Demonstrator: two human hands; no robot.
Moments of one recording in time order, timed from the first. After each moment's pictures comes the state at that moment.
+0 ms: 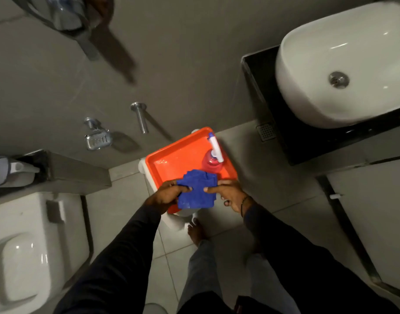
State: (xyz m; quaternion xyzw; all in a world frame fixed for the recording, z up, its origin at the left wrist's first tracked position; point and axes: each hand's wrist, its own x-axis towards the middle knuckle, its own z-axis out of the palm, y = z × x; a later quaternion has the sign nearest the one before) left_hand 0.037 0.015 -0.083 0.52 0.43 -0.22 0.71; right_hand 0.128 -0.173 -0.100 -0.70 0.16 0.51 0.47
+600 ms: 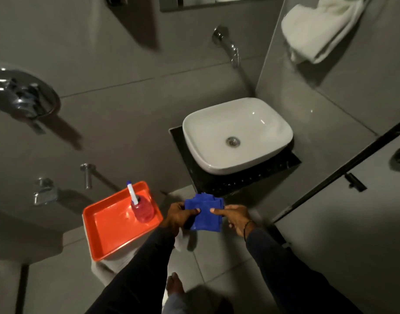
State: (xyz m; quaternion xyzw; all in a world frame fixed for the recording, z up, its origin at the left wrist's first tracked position) left_hand 0.167 -0.266 0.013 0.60 0.37 -0.12 0.70; right_hand 0.240 -0.449 0.004 -0.76 0.15 0.36 0.52
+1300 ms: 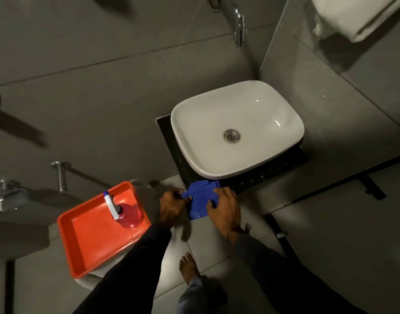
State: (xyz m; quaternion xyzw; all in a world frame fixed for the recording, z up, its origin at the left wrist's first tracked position) left_hand 0.266 -0.236 -0.054 0.71 0.41 -0.09 0.56; right_hand 0.300 -0.405 -0.045 -0.95 -0.08 0.09 0.28
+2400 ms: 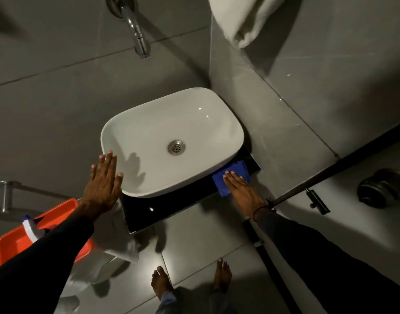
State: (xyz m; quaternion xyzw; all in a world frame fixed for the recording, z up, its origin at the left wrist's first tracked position) left_hand 0.357 -0.235 -0.019 0.98 0.18 0.01 0.13; right_hand 0.511 -0.660 -0.067 -0.92 -0.36 0.14 0.01
